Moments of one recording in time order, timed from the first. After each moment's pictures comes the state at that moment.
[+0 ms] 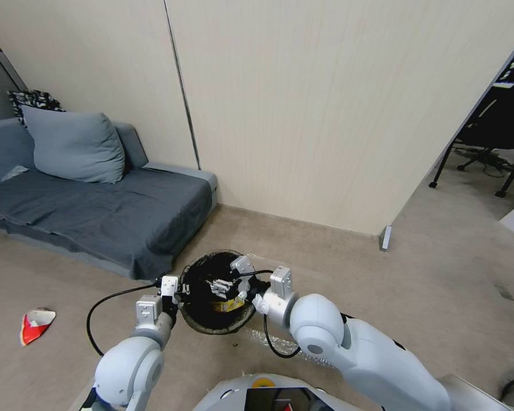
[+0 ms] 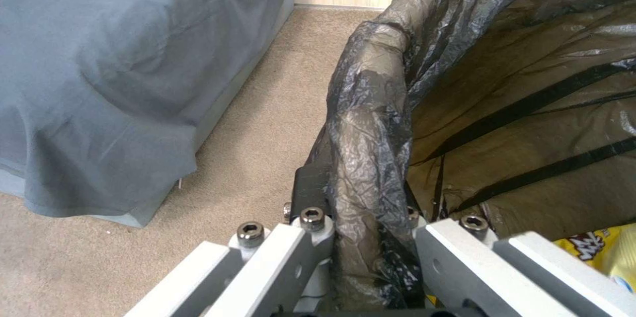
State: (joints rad) left arm 1.64 -1.29 -0.58 -2.38 -0.28 0.67 -0.14; right arm -0.75 1.01 -0.33 2.35 0.92 -0.58 0.34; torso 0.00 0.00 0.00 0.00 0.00
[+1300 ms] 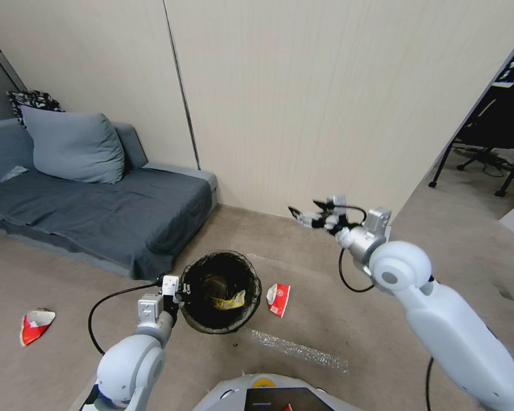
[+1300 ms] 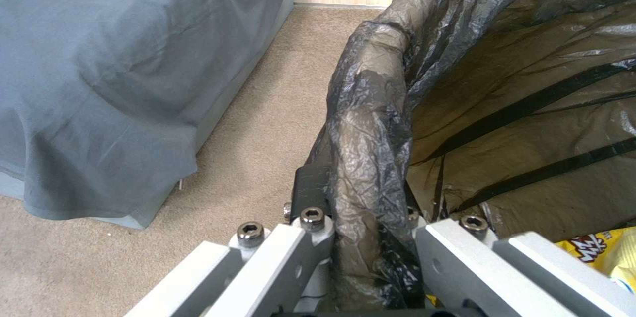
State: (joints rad) left arm 1.63 -1.29 -0.59 -2.37 -0.27 0.67 -0.13; right arm -0.98 0.82 0.33 2.17 1.03 -0.58 0.25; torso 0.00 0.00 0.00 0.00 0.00
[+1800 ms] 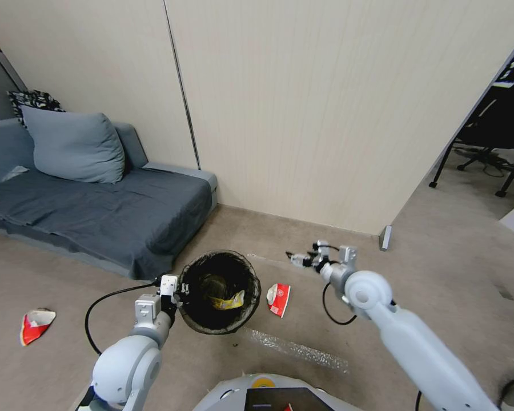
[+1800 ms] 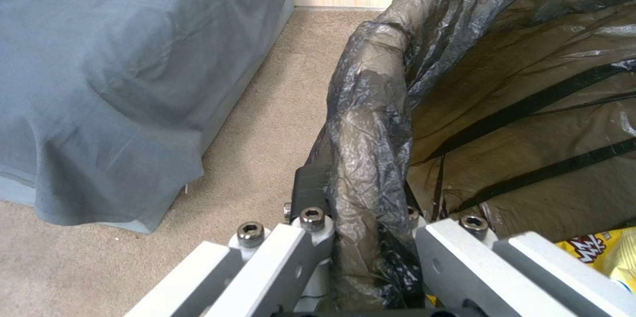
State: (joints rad) left arm 1.64 -1.25 -0.60 -2.38 -0.28 0.67 -0.12; right arm -1.07 1.01 0.18 1.93 1.29 -0.63 0.57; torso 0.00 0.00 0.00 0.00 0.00
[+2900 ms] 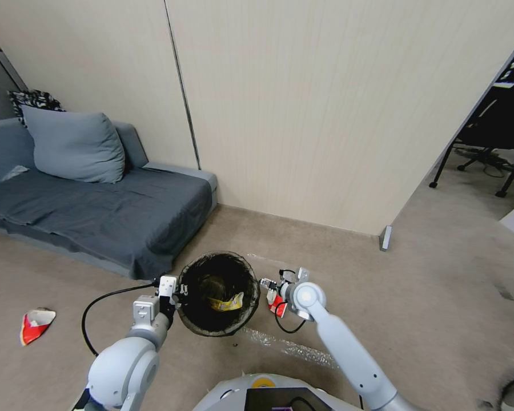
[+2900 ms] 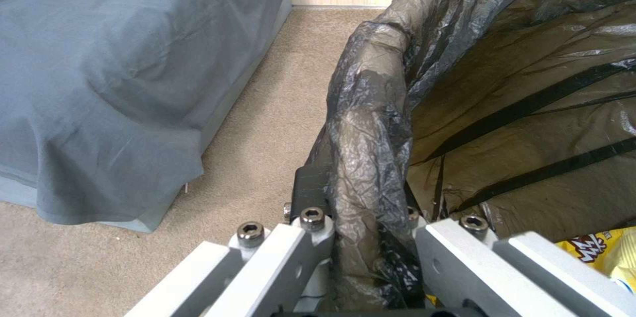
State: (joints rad) left arm 1.66 -1.25 -0.60 -2.39 -0.28 0.67 -0.12; right arm -1.01 1.28 0.06 1.66 1.24 -0.60 0.68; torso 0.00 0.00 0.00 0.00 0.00
